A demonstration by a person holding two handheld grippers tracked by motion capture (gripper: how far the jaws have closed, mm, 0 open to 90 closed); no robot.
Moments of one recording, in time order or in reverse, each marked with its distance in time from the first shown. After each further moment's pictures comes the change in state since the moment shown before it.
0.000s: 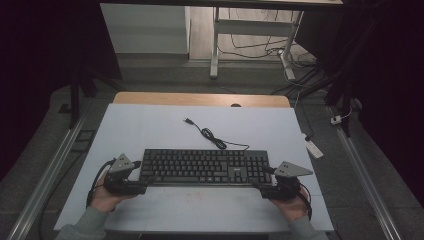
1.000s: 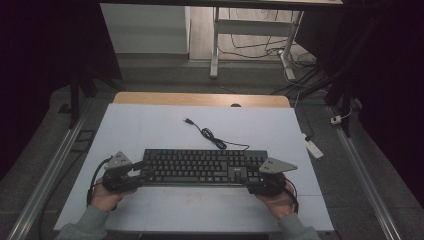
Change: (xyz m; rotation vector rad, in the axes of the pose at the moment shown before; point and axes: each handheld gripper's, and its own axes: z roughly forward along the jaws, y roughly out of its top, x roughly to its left) left arm 0.004 0.004 -0.004 -0.047 -0.036 -0.060; right arm 0.022 0.025 0.026 -0.012 0.071 -0.052
